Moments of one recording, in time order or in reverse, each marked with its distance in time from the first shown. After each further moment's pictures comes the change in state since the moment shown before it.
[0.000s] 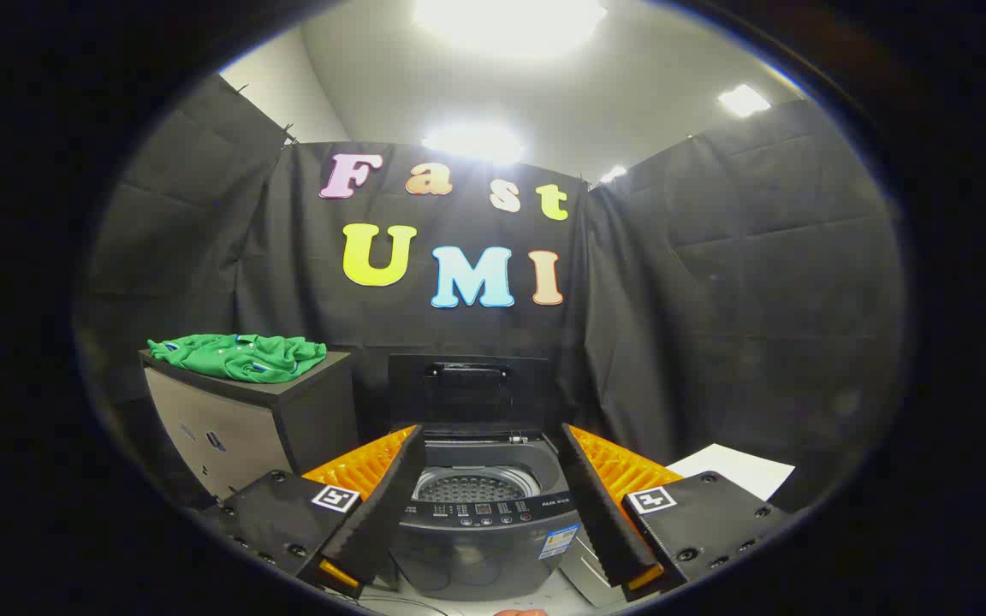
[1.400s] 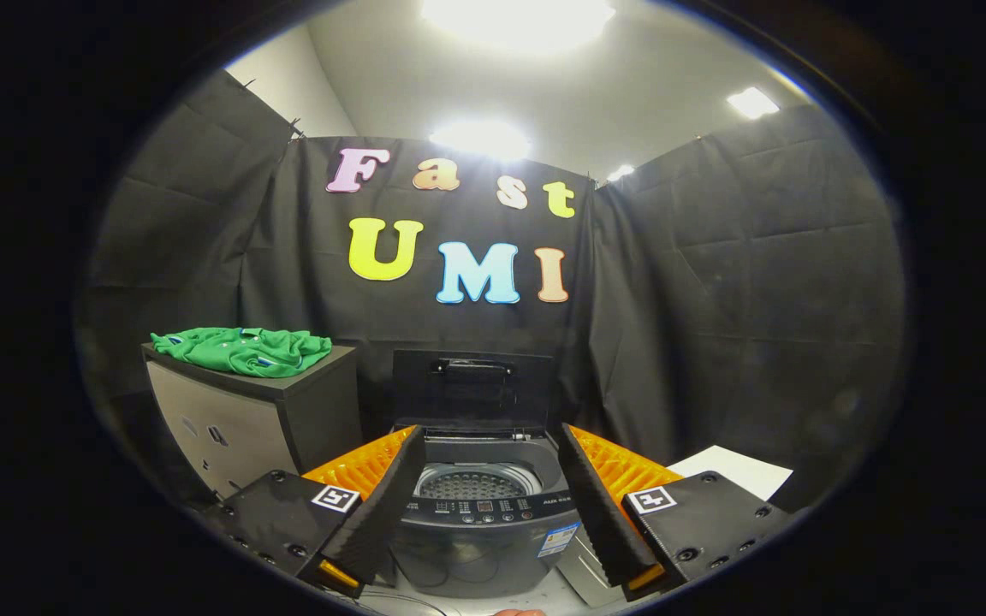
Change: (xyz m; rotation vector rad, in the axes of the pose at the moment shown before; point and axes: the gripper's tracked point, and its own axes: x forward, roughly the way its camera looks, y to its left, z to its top) arm 0.002 0.007 0.006 -0.030 0.008 0.031
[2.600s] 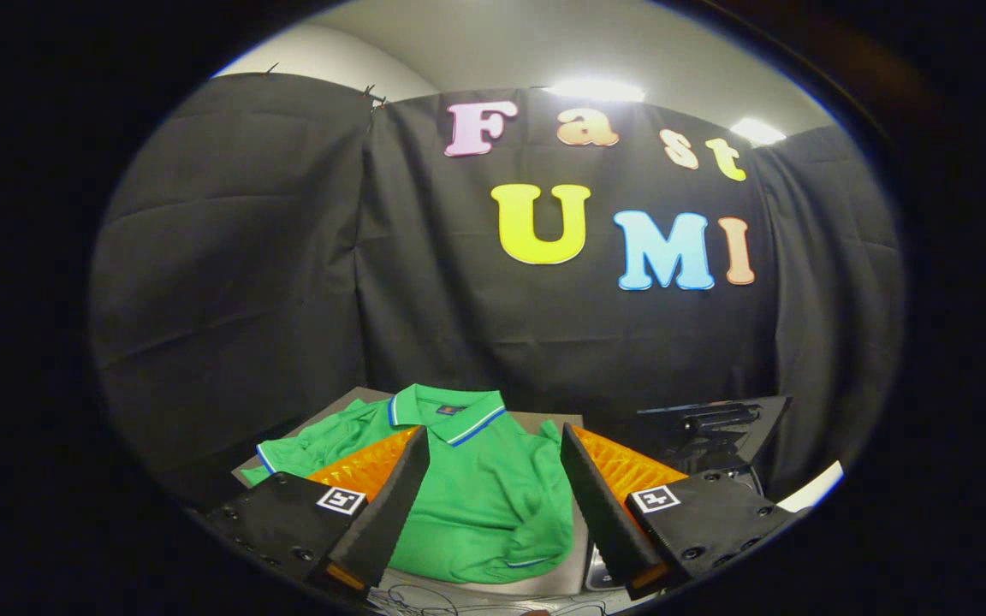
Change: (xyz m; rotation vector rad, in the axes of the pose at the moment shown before) arm 0.169 0.351 0.120 0.000 0.258 0.447
